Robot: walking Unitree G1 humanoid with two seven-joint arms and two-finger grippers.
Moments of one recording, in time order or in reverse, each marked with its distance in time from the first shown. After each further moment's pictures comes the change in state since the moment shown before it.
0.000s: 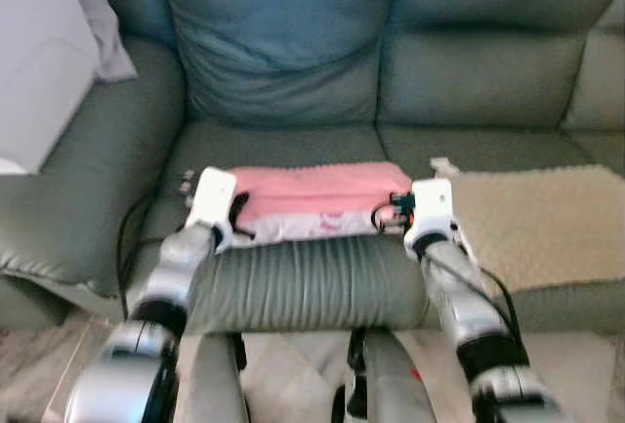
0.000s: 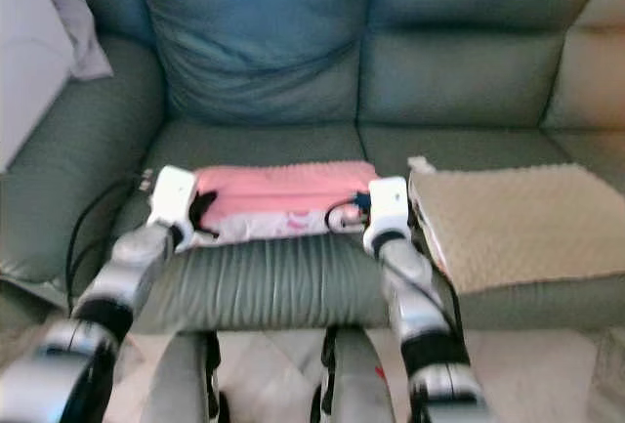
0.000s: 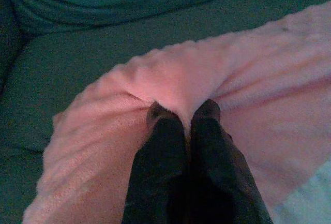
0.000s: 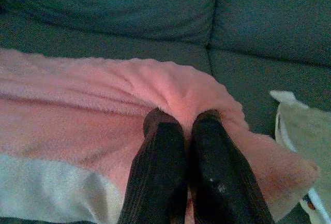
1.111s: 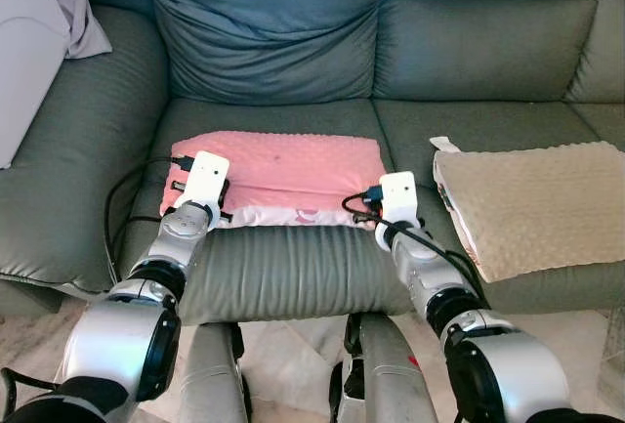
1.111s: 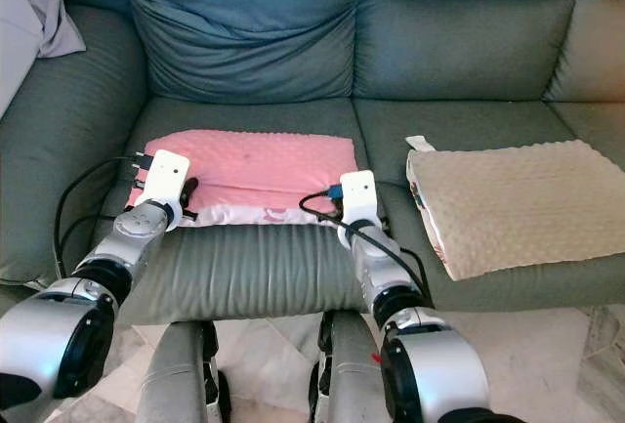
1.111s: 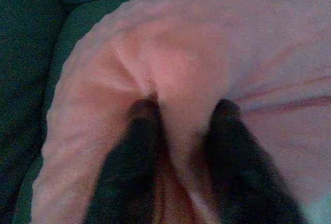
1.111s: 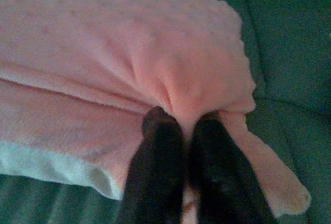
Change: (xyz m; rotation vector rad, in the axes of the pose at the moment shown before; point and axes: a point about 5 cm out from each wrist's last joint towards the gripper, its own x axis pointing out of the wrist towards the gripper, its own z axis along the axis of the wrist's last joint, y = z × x) left arm 0.009 0.027 0.009 0.111 0.091 0.211; right arm 0.027 0.027 -0.008 0.041 0.121 0.049
